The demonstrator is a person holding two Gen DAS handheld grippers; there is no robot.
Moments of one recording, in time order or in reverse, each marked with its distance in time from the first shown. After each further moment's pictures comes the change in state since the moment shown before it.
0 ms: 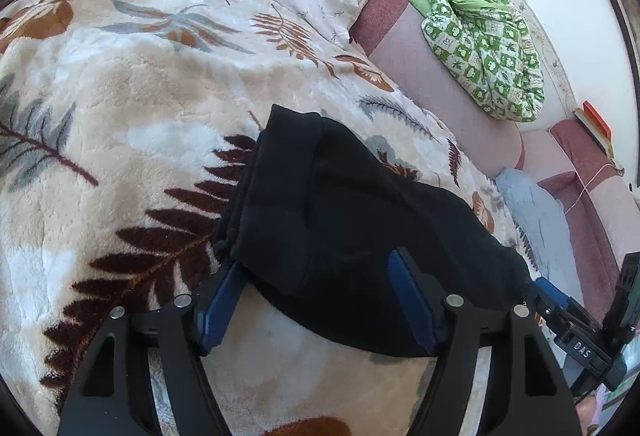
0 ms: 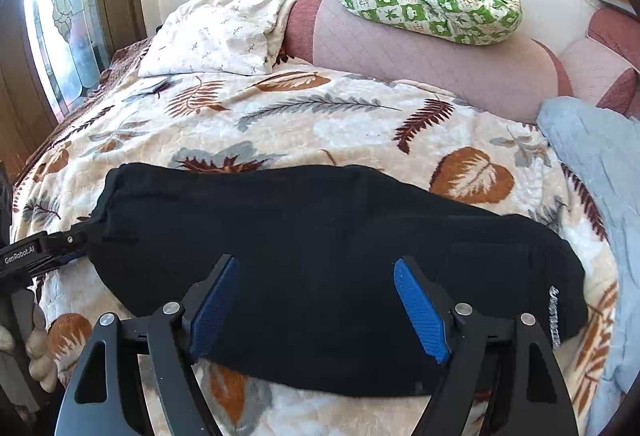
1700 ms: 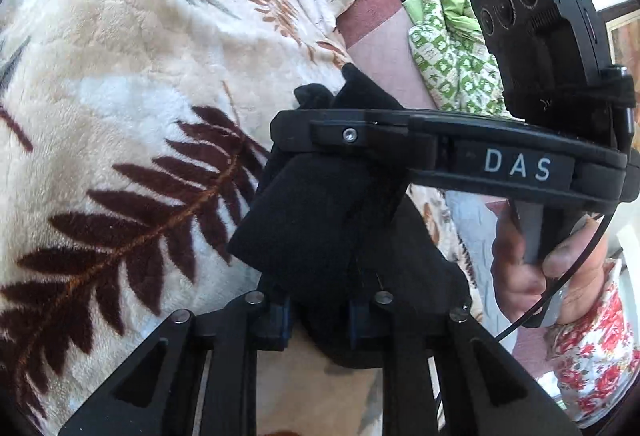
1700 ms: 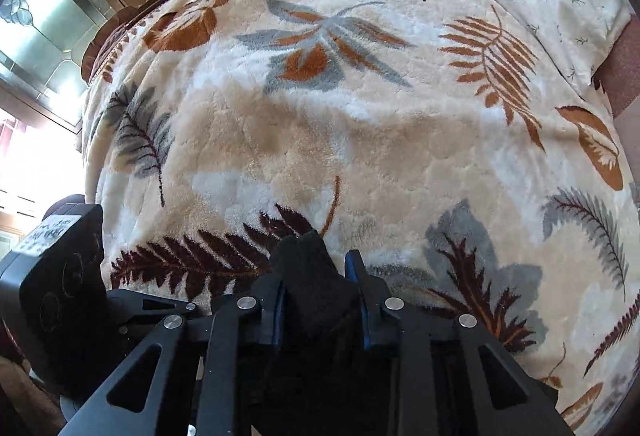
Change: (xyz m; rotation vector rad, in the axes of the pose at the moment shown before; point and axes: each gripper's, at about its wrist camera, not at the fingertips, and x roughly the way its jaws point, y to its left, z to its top) left arm 0.015 0.014 0.017 -0.169 0.070 -0.238; right arm 0.120 0.222 0.106 -0.639 0.461 0.528
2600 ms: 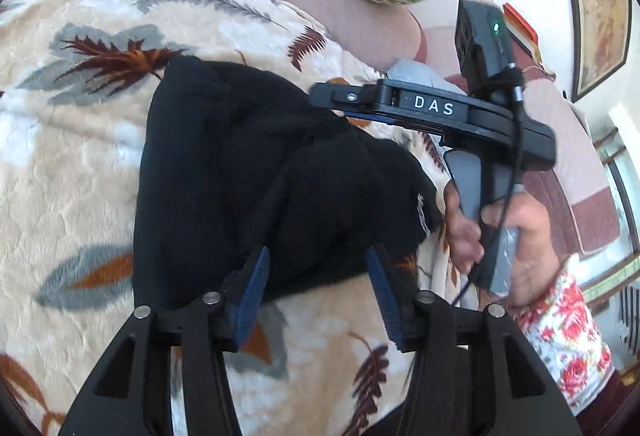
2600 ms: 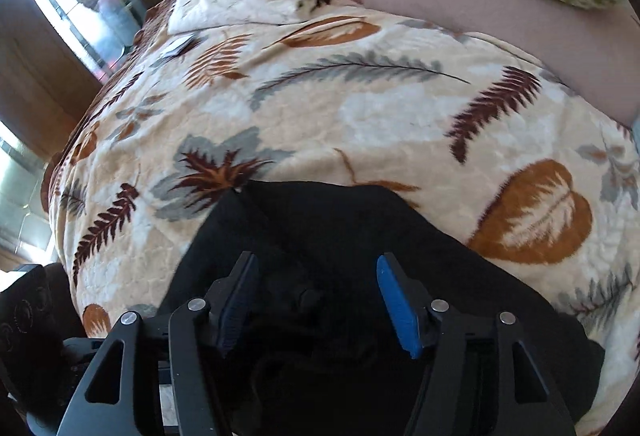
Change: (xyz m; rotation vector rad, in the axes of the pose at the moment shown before) left arm 0.098 -0.157 -0.062 0.285 0.303 -0.031; right arm -0.100 -0.175 -0.224 0.575 -0.273 -0.154
